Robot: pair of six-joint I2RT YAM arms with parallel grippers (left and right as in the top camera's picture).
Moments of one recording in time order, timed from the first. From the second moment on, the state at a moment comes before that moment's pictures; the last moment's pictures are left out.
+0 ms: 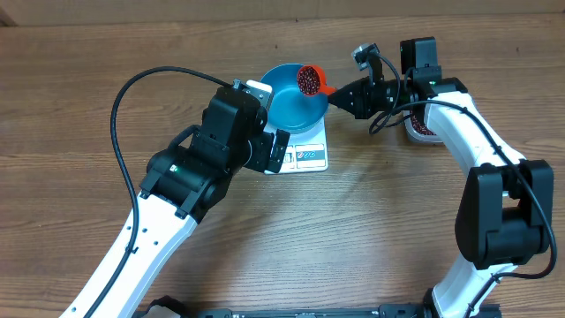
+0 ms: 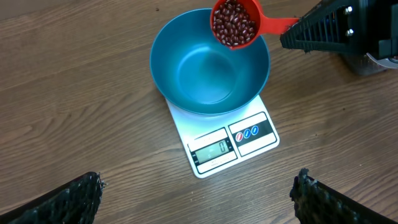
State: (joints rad) left arm -0.52 1.31 1.30 -0.81 -0.12 -0.15; right arm 0.11 1.93 1.41 -0.45 -0.91 -0.17
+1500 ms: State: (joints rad) left arm -0.52 1.31 1.30 -0.81 -0.12 -0.15; right arm 0.11 1.93 1.41 -0.42 -0.82 -1.07
